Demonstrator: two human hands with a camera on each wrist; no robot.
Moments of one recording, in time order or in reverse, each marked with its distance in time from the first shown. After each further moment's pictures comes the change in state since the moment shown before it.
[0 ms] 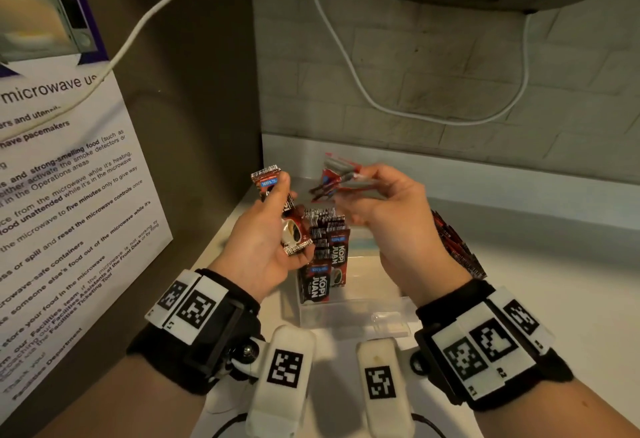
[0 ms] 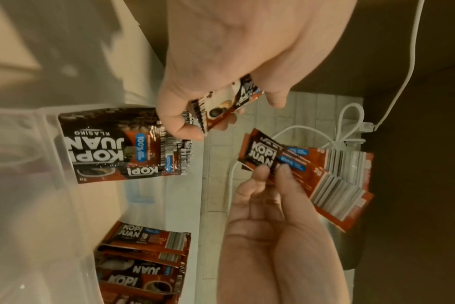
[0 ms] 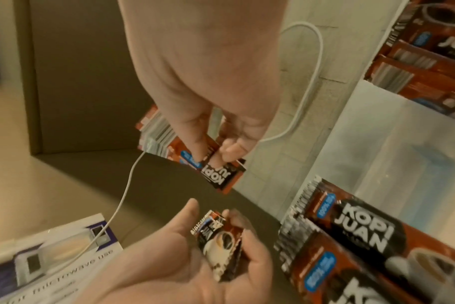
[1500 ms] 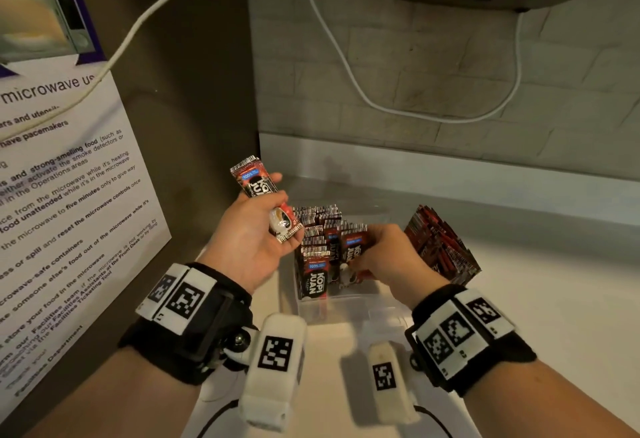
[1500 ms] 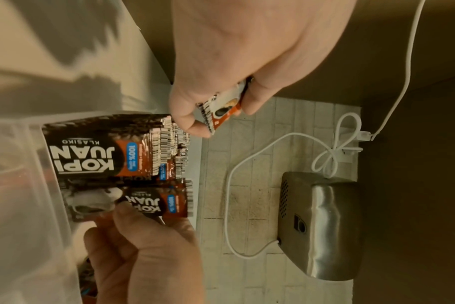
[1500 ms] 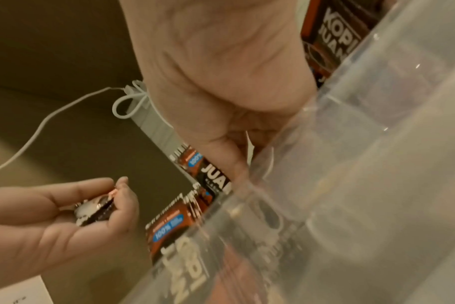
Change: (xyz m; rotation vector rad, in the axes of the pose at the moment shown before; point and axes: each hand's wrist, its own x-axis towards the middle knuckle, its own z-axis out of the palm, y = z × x) left_hand -0.001 0.006 -0.005 -0.099 0.016 0.062; right_hand 0.003 0.060 -0.027 -0.585 -0.055 0.521
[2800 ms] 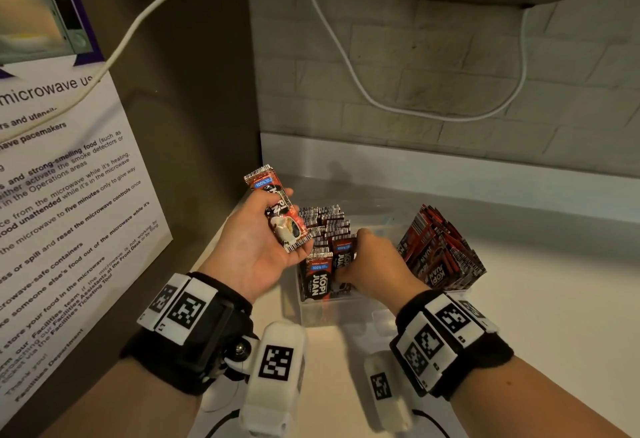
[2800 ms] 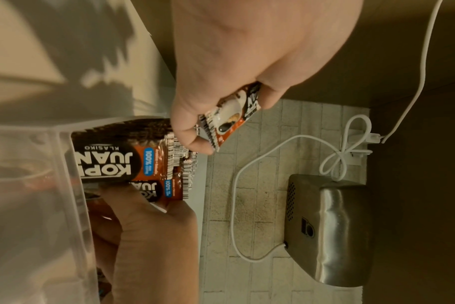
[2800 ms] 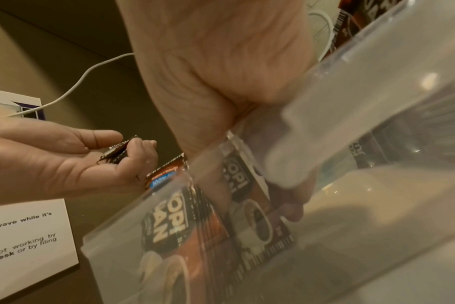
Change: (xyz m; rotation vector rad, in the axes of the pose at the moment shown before) left_hand -0.001 -0.004 -0.003 -0.037 -0.048 -0.122; right_hand 0.002 0.003 0.017 -0.518 0.020 -0.149
